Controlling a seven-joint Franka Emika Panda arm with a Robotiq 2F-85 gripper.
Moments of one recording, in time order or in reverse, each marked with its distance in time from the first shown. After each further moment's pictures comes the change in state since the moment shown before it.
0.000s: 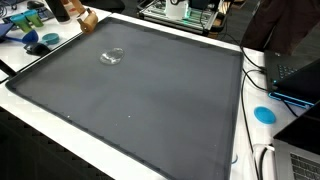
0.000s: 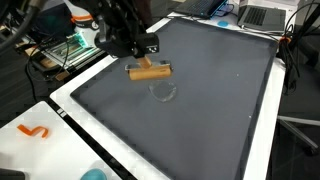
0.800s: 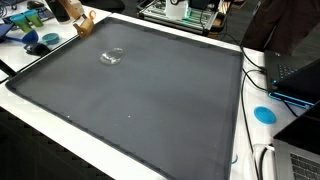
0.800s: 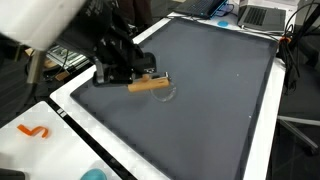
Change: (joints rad) arm -0.094 0.182 0.027 0.207 0.042 -0.136 -0.089
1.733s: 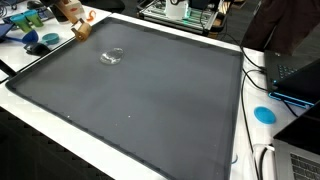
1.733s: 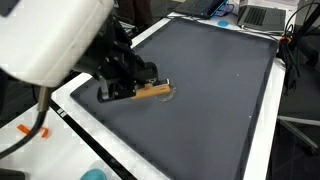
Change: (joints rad) arm -0.037 0.069 0.031 0.073 0.000 -0.013 -0.039
